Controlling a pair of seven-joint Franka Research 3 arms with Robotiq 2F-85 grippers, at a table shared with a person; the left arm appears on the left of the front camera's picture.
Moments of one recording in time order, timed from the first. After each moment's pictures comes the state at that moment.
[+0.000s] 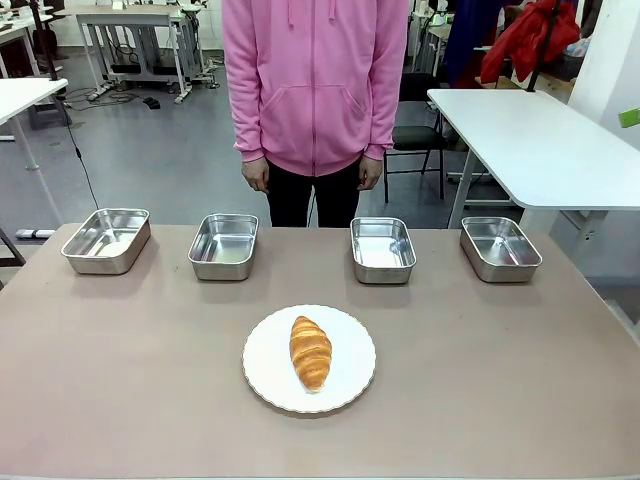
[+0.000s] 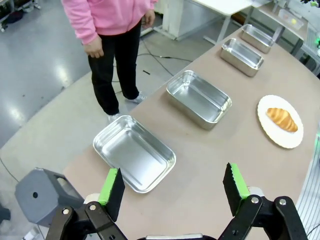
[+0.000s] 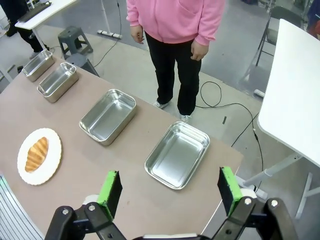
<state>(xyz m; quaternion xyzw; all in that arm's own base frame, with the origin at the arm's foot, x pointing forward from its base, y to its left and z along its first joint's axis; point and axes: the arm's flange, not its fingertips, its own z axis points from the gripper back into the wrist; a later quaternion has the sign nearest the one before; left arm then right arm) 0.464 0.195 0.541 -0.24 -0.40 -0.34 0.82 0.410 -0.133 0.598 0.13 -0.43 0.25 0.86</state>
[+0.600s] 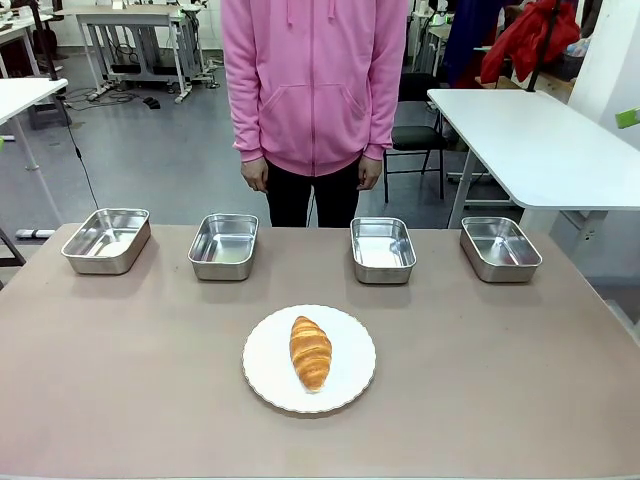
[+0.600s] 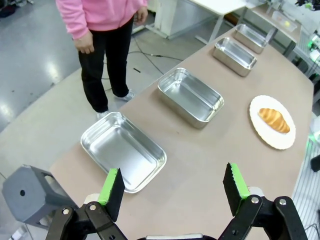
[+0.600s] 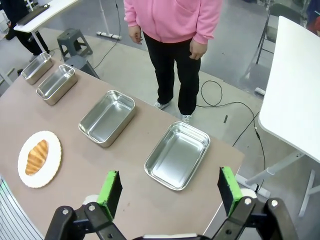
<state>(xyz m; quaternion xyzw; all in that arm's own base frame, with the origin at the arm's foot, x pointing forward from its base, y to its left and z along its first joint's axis) 0.467 0.194 0.528 -0.27 -0.38 -0.33 0.82 0.415 -0.135 0.592 0.14 -0.42 0.24 0.86</state>
